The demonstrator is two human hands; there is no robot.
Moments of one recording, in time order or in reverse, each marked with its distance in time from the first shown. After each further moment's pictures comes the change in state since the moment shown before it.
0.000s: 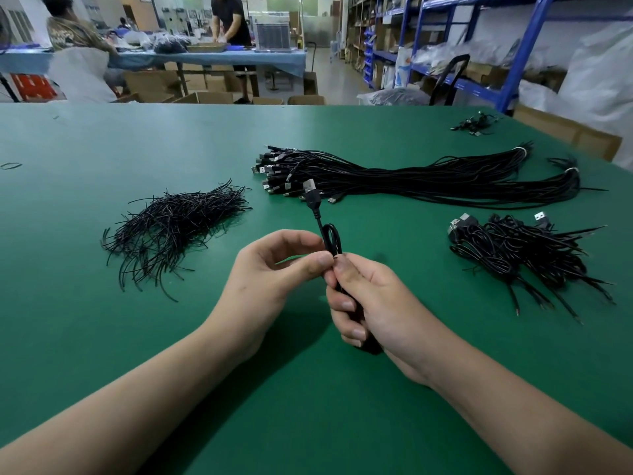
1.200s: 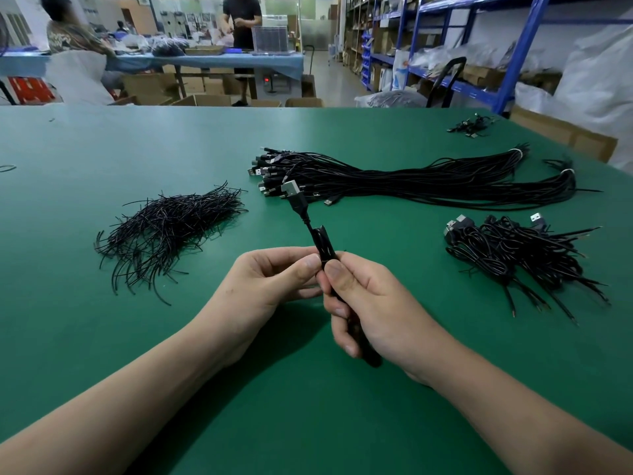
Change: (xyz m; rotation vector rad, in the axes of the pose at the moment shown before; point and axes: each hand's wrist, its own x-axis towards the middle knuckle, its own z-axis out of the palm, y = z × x) left_hand -0.001 0.004 -0.004 -0.066 -0.169 -0.139; right_hand -0.004 -0.004 -0.006 -0.220 -0.029 -0.096
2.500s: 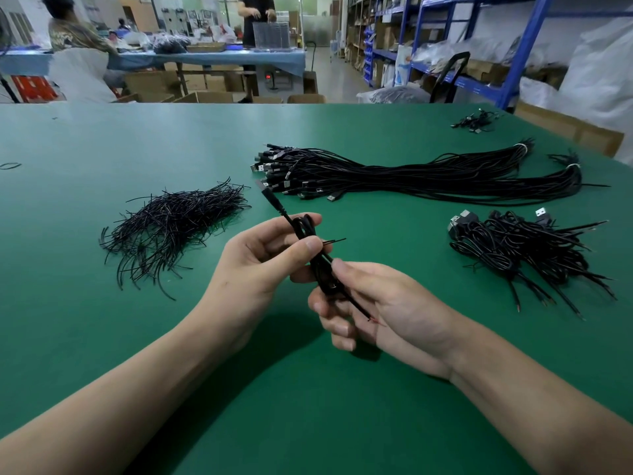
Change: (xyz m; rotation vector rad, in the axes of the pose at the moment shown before) left_hand 0.000 0.008 0.002 0.020 0.097 0.214; right_hand 0.001 -0.002 -0.008 0.461 -0.220 0.212
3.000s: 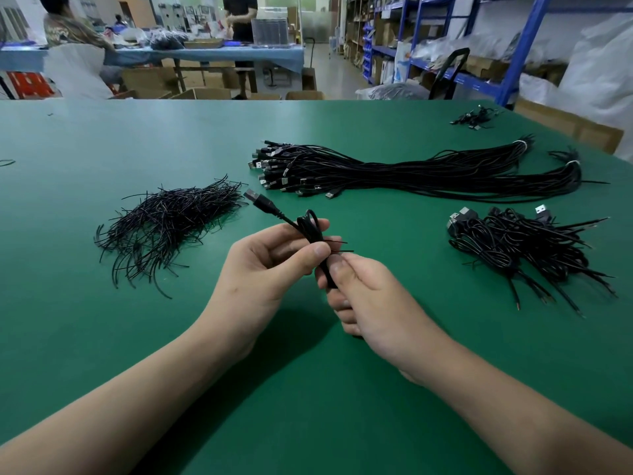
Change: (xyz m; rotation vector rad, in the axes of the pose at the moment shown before) left_hand -0.004 -0.004 0.009 0.080 -0.002 0.010; right_hand 0.009 0.011 0.012 -0.427 0.364 -0.149
